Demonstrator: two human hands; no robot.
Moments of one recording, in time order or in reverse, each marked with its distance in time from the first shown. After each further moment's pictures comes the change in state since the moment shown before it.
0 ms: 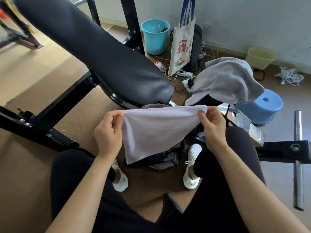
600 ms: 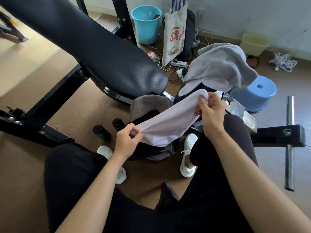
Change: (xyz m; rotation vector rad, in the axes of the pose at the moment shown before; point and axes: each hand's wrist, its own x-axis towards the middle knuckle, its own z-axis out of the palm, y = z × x) left_hand -0.058 -0.024 0.057 -0.174 -0.511 -0.274; right_hand 0.009 -0.002 -0.009 -0.035 0.113 -0.005
